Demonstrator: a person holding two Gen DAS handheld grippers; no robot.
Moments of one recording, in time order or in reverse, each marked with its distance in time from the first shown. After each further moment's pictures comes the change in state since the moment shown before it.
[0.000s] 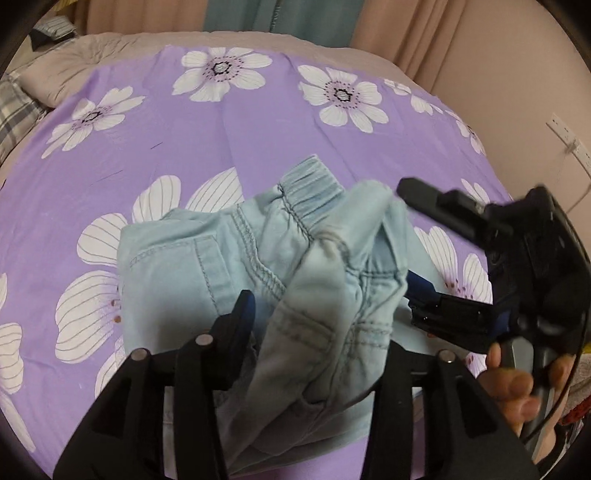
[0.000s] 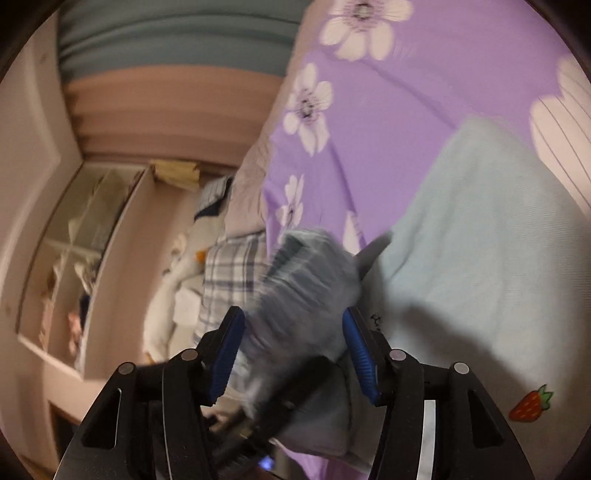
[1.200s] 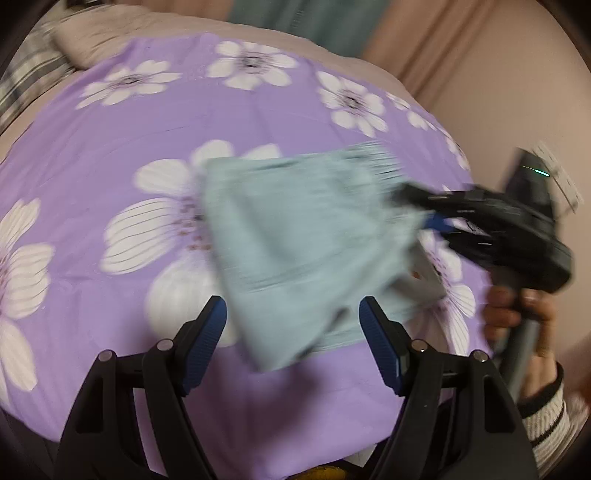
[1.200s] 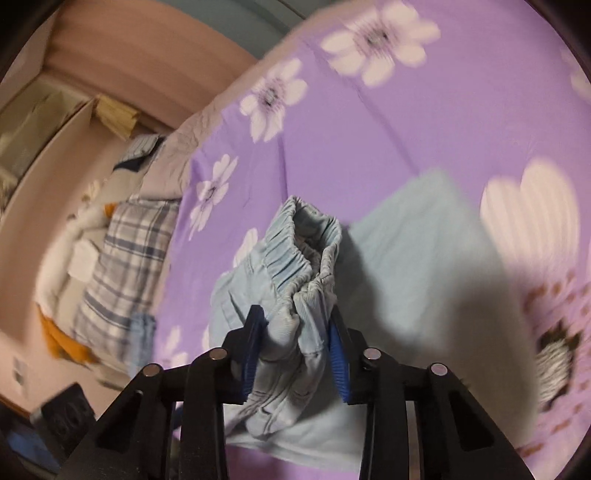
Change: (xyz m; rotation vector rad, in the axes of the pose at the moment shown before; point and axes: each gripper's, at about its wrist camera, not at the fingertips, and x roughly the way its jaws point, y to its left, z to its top) left arm -0.071 0.046 -0.055 -0.148 -0.003 -0.065; right arm 0.002 0.049 -0.003 -0.343 0.025 -0.471
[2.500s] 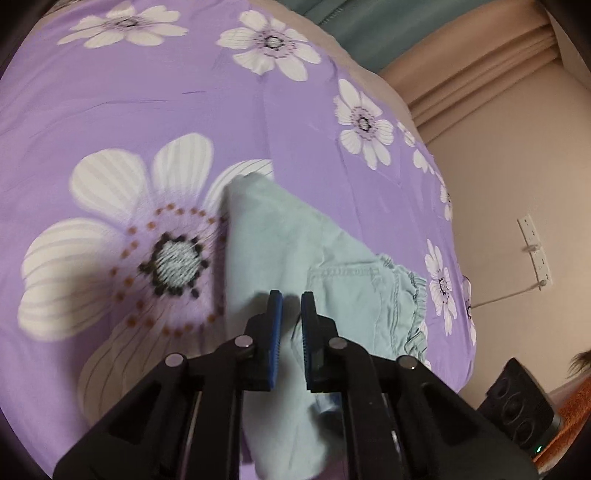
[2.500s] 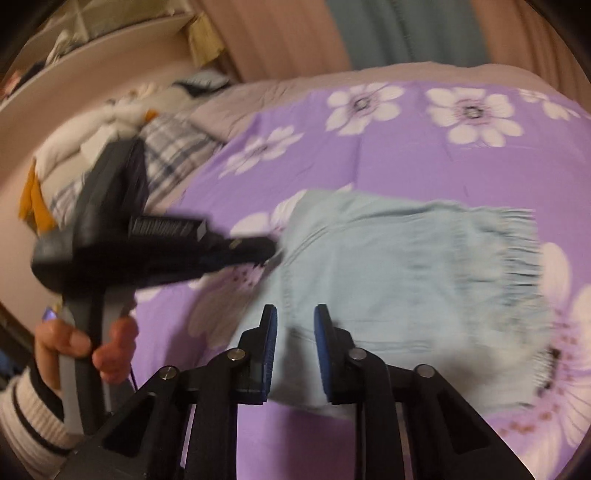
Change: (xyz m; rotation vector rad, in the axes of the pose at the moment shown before) left arm 0.075 0.015 0.072 -0.216 0.050 -0.213; right arm 0.020 0.059 -0.073 -0.482 0.002 -0.085
